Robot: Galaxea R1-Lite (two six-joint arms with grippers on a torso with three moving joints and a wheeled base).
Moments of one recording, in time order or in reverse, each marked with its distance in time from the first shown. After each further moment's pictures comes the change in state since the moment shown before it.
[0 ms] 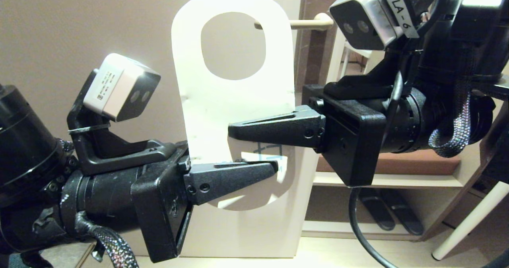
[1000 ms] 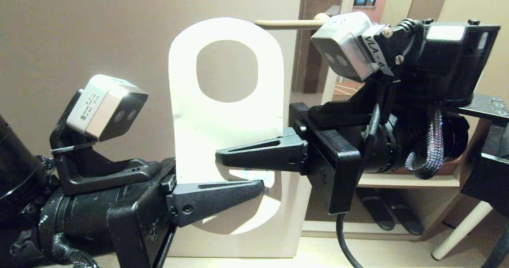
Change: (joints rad) left arm -0.007 -0.068 0.075 0.002 0.003 -0.035; right arm -0.003 0.033 0.046 -0.009 -0.006 -0.082
